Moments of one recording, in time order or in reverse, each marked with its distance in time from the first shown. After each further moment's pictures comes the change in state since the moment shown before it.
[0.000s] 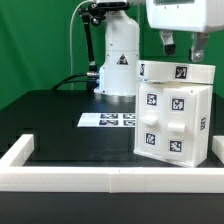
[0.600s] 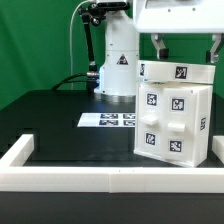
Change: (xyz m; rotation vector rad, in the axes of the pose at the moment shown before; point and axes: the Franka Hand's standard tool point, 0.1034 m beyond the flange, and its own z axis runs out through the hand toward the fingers) arm -0.007 -0.005 0.001 -0.007 0.030 -0.623
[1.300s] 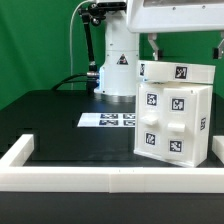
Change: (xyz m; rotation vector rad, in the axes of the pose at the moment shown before) arm -0.002 -0.006 -0.004 -0.027 0.010 -0.704
